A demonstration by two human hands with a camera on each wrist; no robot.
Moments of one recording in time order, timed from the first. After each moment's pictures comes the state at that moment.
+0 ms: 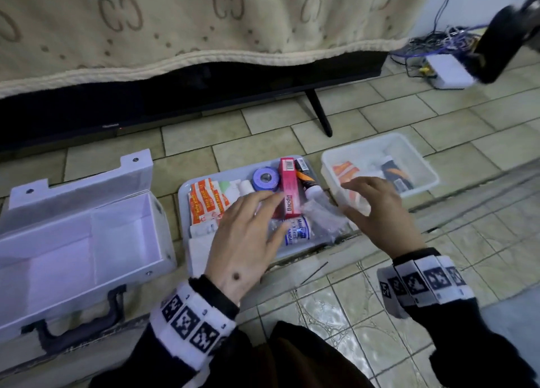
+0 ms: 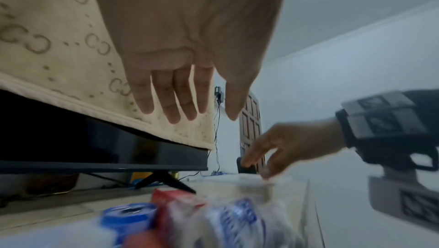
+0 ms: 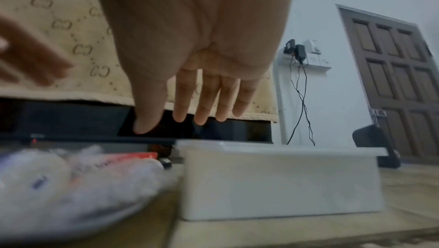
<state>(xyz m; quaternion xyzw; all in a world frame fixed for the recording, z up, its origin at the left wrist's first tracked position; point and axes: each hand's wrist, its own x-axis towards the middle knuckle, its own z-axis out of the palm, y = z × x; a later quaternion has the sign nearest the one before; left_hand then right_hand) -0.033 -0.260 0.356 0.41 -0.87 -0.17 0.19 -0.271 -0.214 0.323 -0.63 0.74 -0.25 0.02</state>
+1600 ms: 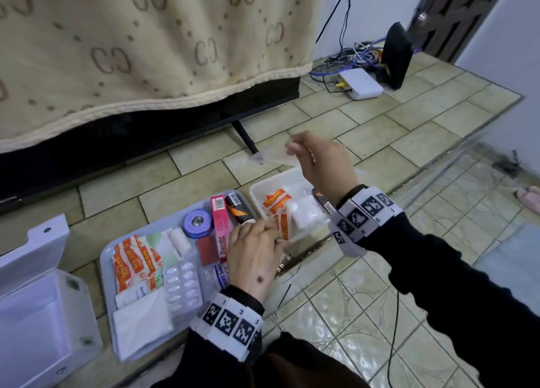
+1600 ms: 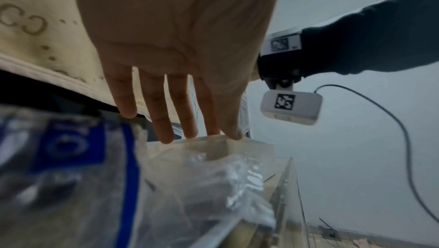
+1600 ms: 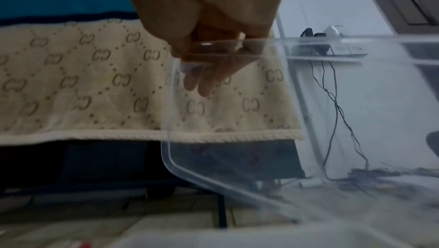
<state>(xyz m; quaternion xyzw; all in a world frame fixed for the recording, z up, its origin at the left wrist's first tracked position) -0.163 -0.266 0.321 0.39 -0.89 -0.16 0.15 -0.336 -0.279 0.382 -0.60 0.69 -0.38 -0.11</state>
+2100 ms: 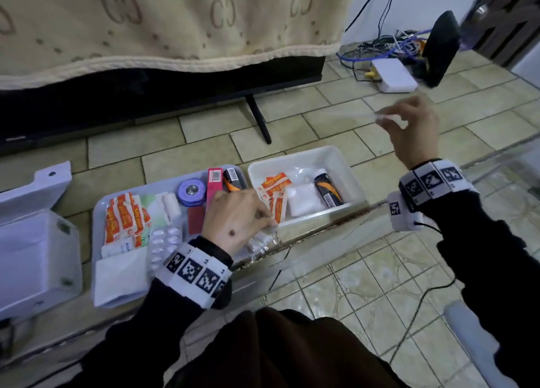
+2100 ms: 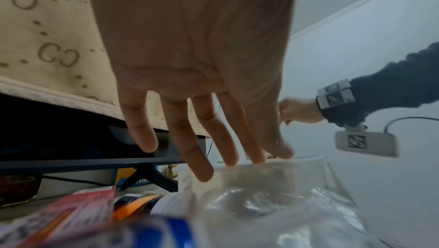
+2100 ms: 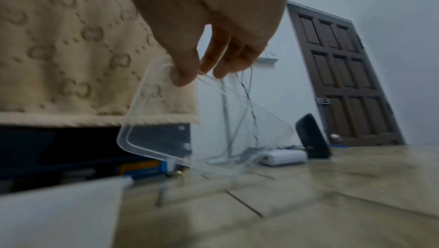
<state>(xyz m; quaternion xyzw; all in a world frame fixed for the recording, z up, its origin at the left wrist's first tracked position) -0.172 -0.285 0.346 0.43 -0.88 -0.20 0.03 -0.488 -0.263 0.370 -0.51 0.77 -0.38 -0.06</state>
